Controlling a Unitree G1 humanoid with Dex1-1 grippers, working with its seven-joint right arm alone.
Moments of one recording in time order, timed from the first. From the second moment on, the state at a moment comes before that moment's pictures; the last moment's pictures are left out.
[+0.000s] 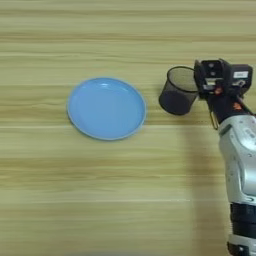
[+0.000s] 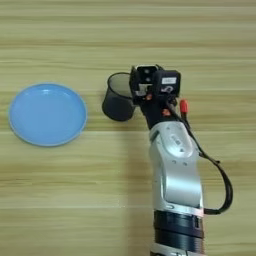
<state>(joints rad) -0.15 -0.19 -0.29 -0.15 0.11 0.14 0.17</state>
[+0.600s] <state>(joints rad) -0.26 -0.27 -0.40 0.38 0.15 -0.02 0.16</state>
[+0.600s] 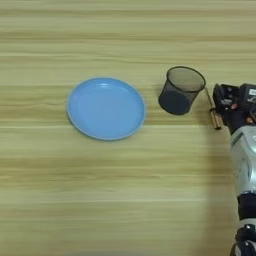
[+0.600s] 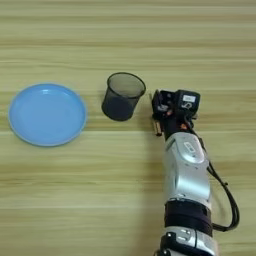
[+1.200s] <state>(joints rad) -0.36 -0.32 -0.40 0.76 0.16 -0.16 0.16</state>
